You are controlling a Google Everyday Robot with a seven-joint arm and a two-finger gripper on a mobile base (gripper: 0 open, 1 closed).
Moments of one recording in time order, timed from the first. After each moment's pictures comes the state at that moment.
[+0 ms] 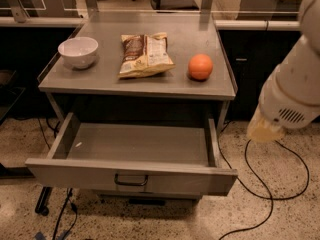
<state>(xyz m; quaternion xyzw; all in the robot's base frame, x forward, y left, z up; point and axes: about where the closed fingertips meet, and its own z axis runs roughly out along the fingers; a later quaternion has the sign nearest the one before) 0.421 -0.205 0.887 -0.55 0.82 -0.04 0.11</state>
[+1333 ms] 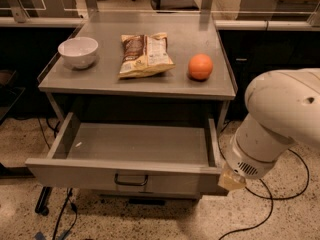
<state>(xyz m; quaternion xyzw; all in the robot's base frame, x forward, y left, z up) 0.376 -0.164 0.762 -0.52 0.85 0.04 0.05</state>
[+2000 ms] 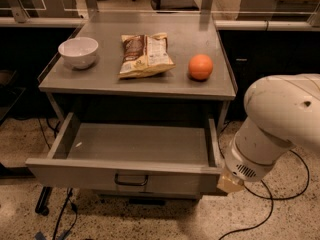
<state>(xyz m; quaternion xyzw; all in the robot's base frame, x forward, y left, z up) 0.375 -0.161 0.752 -0.51 0.86 0.05 0.05</state>
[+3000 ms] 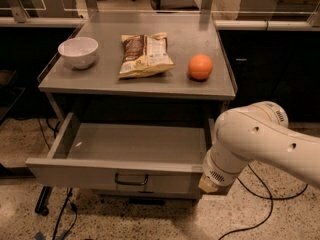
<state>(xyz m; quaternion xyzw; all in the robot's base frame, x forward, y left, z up) 0.415 -0.136 0.671 -0.48 0.87 0.04 0.07</state>
